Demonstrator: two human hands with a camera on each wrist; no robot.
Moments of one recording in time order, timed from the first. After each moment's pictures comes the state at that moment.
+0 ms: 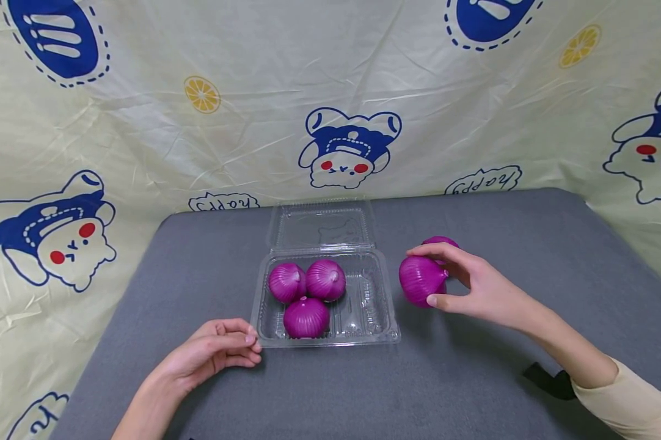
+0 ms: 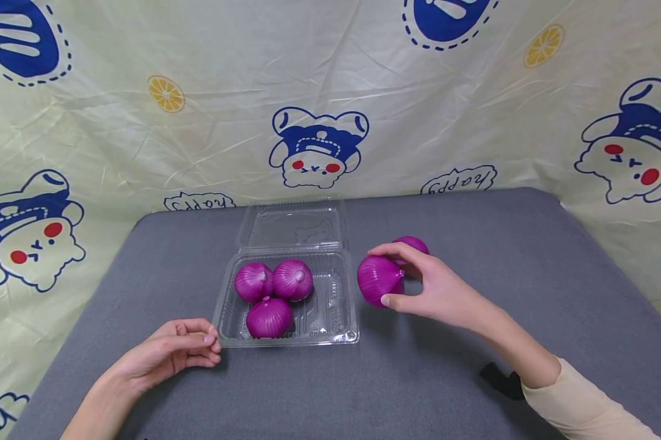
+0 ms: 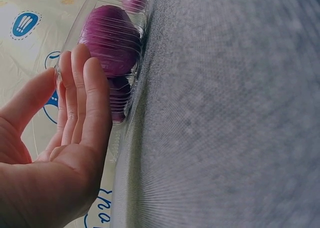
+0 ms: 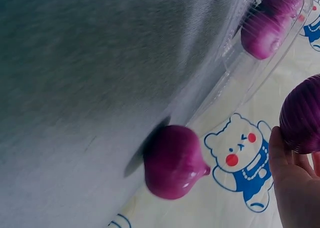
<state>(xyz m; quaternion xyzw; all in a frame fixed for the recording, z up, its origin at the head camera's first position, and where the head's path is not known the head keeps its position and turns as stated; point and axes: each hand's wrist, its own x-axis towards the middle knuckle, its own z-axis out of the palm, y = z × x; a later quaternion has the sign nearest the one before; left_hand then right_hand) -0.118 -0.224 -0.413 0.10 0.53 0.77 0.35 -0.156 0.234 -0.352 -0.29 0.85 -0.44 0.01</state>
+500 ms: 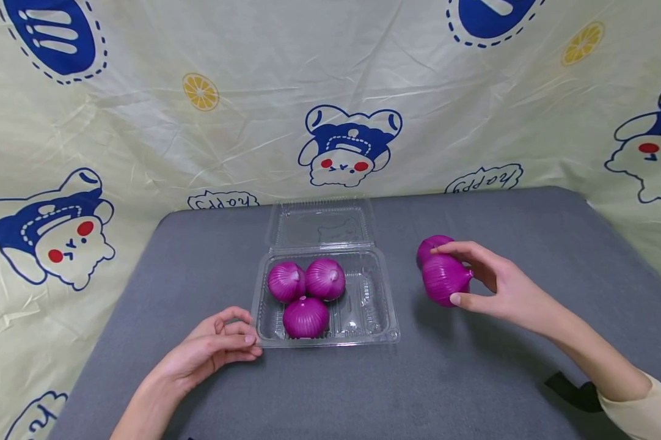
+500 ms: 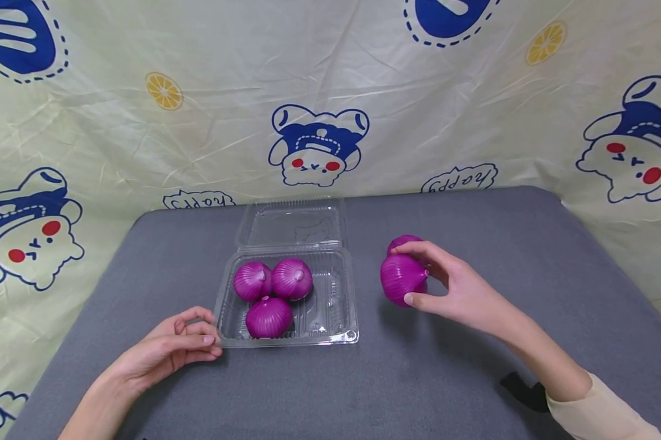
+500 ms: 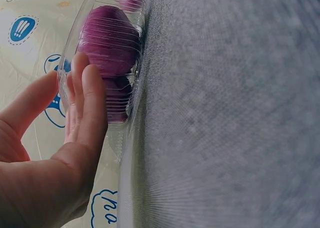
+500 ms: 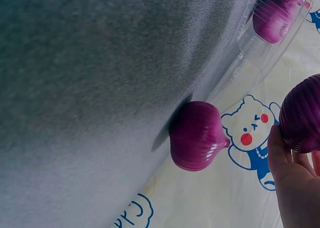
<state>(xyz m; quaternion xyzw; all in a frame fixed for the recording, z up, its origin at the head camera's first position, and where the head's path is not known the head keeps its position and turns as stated) -0.117 -0.222 -0.411 0.07 0.53 0.79 0.31 -0.147 0.260 -0.353 -0.25 0.86 -0.45 0.00</state>
